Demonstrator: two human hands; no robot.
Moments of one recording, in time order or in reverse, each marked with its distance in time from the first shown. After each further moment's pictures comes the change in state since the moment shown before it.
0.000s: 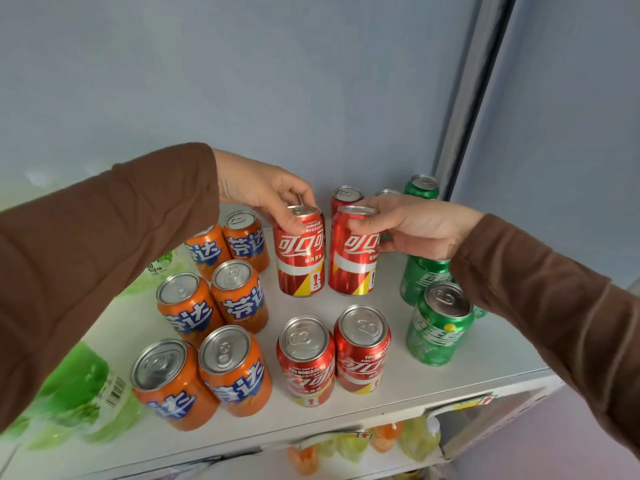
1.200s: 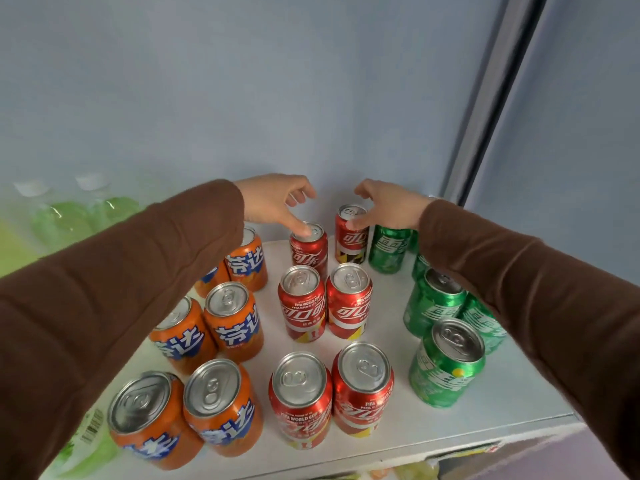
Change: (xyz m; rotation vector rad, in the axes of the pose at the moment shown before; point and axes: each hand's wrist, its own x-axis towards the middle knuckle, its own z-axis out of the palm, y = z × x) left_hand 0.048 -0.027 -0.012 0.229 0.383 -0.031; right_hand 0.089 -0.024 -0.049 -1.037 0.352 0.019
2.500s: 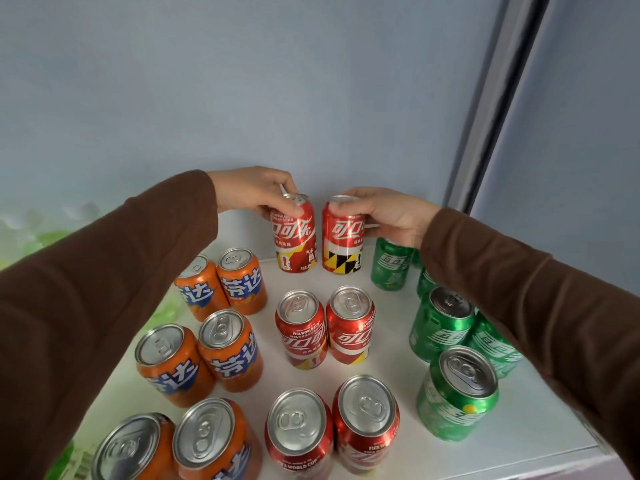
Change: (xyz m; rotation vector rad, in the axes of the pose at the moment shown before) left_hand 0.020 -0.021 -0.039 -0.335 -0.026 -0.056; right_hand 0.008 -0.011 -0.002 0.988 -0.158 0.065
